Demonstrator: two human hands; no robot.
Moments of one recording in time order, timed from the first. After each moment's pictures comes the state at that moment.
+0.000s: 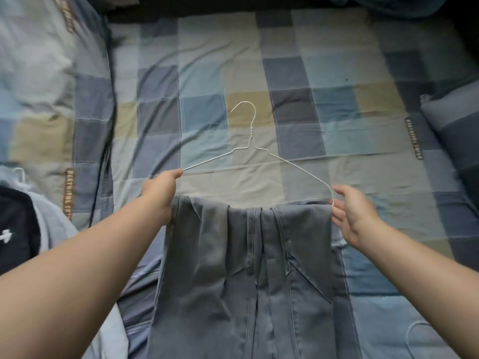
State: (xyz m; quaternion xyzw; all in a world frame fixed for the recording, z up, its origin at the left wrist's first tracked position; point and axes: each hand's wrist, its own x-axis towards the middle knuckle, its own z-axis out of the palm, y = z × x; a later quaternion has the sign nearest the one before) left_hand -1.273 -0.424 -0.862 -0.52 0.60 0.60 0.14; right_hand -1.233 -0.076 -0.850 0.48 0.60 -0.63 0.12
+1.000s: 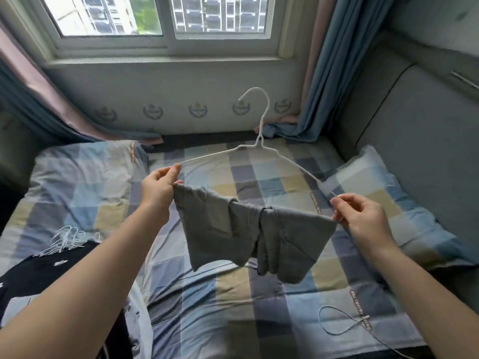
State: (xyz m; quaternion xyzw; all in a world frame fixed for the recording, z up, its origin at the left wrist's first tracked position) left_hand -1.128 -0.365 -0.395 -0.21 0.66 0.72 -0.03; right_hand -1.024 0.021 -0.381 0.16 0.80 -0.57 -0.11
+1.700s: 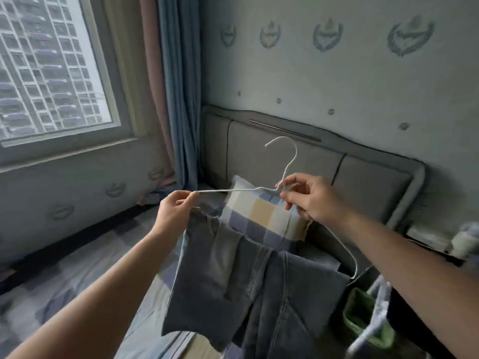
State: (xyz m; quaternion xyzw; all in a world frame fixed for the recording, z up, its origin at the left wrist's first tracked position) left_hand -1.095 -0.254 -0.291 0.20 0.70 0.67 0.17; right_hand -0.868 -0.058 -0.220 0.15 0.80 -0.53 -0.23
